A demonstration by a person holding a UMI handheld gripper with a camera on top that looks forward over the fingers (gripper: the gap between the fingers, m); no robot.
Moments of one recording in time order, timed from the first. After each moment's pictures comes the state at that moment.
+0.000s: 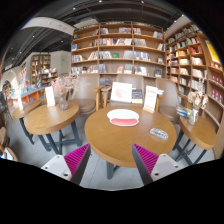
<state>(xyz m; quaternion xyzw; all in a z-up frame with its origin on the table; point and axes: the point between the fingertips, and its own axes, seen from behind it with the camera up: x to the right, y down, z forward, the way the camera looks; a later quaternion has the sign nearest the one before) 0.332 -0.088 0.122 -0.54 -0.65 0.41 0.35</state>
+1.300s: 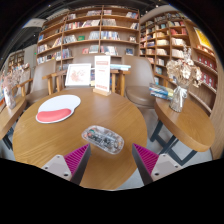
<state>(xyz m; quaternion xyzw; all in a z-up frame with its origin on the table) 0.118 0.173 -0.009 -0.64 -0.60 0.30 0.36</state>
